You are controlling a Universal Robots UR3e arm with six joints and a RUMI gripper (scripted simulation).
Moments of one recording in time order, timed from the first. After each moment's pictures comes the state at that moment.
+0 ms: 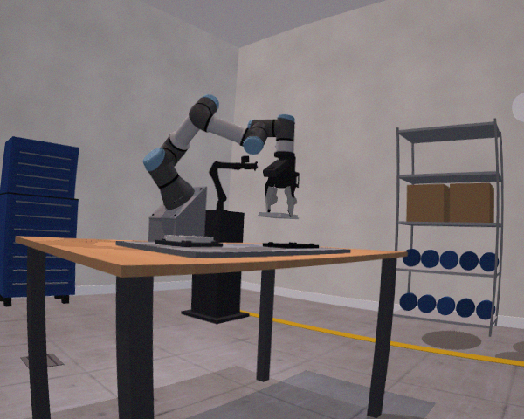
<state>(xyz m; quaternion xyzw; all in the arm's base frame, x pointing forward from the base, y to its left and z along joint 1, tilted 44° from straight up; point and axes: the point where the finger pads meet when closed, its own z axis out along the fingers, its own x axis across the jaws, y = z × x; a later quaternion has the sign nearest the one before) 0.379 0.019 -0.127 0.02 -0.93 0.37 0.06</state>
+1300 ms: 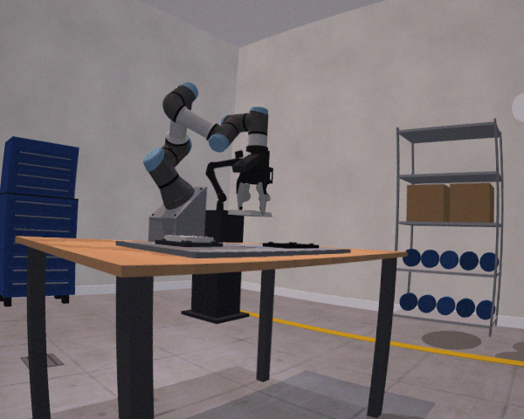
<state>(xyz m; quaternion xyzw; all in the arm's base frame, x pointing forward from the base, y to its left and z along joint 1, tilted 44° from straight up) 0.346 -0.059 -0.049 0.02 -0.93 0.37 0.06</state>
